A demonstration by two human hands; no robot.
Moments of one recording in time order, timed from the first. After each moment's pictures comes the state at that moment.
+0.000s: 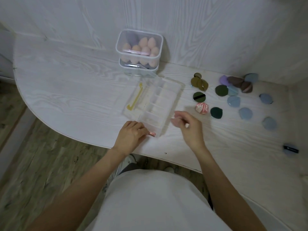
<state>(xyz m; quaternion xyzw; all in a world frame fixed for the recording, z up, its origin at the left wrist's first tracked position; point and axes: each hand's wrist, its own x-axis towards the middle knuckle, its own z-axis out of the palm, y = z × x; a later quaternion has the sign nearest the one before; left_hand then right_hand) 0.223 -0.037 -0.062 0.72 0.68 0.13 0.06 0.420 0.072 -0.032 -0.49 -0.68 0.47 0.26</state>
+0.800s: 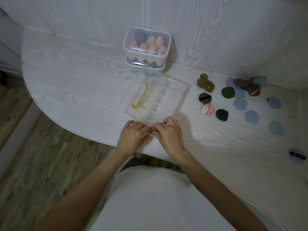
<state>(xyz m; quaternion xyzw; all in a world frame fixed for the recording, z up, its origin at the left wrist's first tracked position) 0.224 -0.046 -0.066 0.70 0.70 0.16 0.03 0.370 0.036 -0.067 -0.33 -0.92 0.11 0.18</state>
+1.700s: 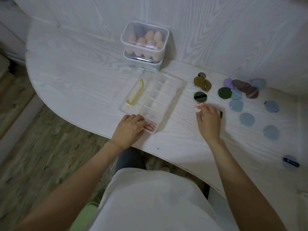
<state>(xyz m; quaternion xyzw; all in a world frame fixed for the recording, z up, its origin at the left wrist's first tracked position) 0.253 -0.040 -0.064 0.68 0.72 0.10 0.02 0.483 0.147 -0.078 -0.52 -0.83 0.14 0.14</state>
